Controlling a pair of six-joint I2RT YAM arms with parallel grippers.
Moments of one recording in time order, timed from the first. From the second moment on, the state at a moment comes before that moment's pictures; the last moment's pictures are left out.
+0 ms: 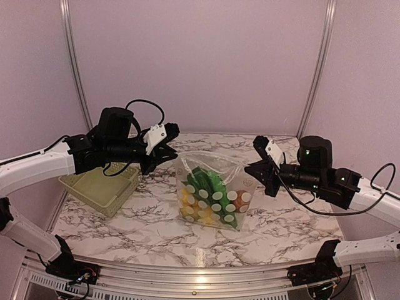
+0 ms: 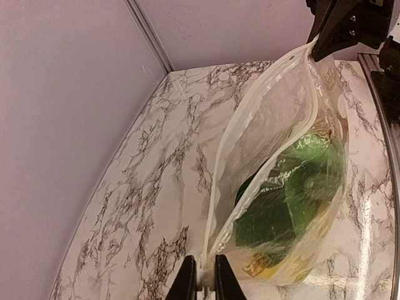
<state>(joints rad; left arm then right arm) -0.79 1.36 1.12 -0.22 0.25 0.50 0.79 0.92 0.76 -0.18 -0.17 -0.21</state>
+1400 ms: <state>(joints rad) -0.91 1.36 1.06 -0.22 0.22 0.73 0.86 1.35 1.23 -0.48 -0.26 -0.11</state>
